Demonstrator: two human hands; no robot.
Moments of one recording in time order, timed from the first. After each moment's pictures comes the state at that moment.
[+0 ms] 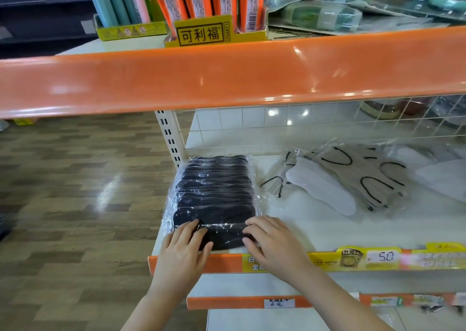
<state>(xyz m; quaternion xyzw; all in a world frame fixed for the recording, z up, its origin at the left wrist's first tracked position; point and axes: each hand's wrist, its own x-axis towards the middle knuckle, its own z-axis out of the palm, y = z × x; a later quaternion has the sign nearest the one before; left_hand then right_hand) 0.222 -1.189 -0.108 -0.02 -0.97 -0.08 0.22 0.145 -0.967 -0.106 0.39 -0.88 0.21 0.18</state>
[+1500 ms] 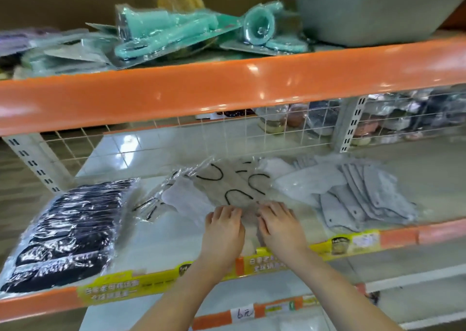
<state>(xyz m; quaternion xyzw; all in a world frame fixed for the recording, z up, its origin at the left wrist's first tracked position) 0.090 -0.814 -0.070 -0.08 -0.97 -0.11 0.18 0.069 -0.661 -0.089 0.17 -0.93 0.16 0.28</state>
